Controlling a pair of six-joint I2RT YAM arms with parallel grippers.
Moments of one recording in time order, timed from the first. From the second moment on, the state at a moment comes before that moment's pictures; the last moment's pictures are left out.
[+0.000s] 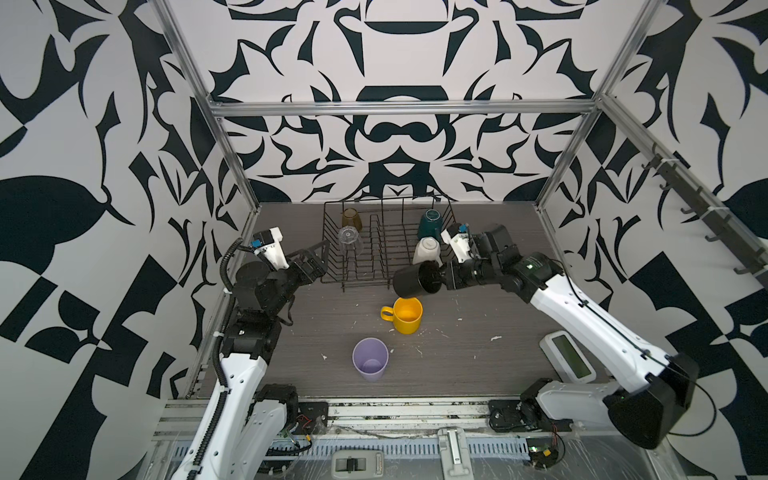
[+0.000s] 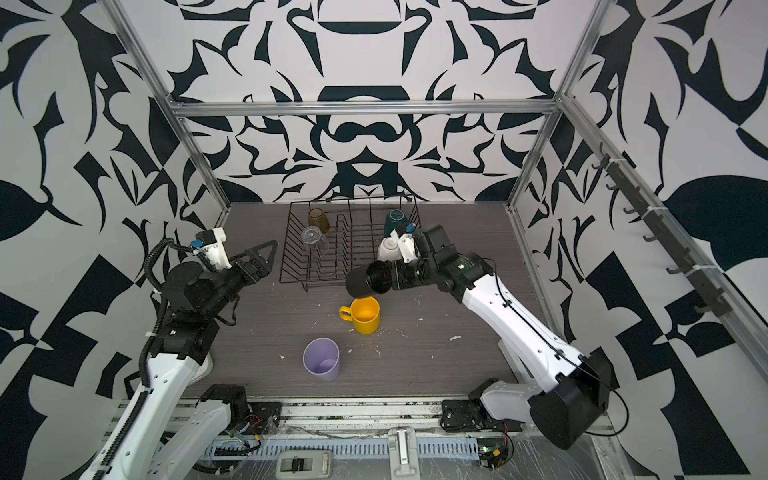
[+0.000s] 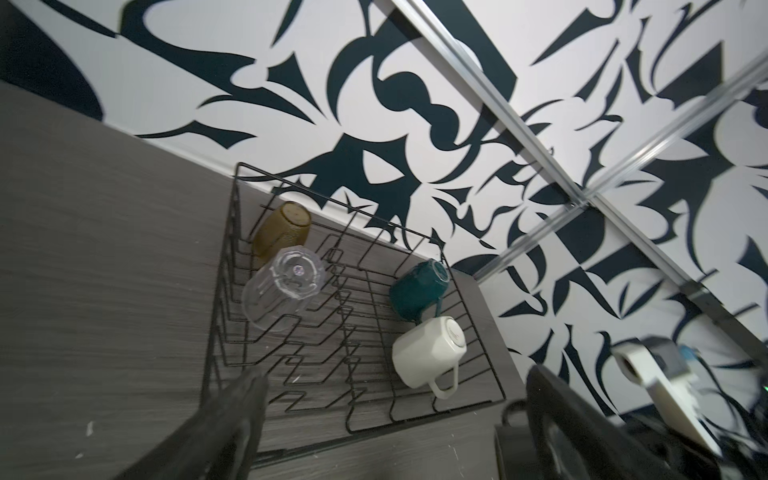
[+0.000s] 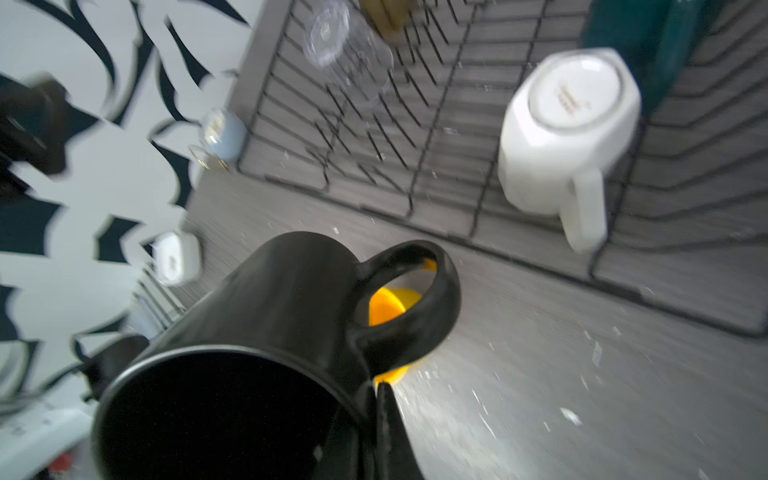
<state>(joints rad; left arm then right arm) -0.11 0.75 0.68 -0.03 0.38 -0.64 0.51 1.29 1.22 -0.69 -0.41 0.40</state>
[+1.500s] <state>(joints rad) -0.26 0.97 0.44 0.82 0.88 -0.27 0.51 1.47 1.26 -0.17 -1.02 0.57</state>
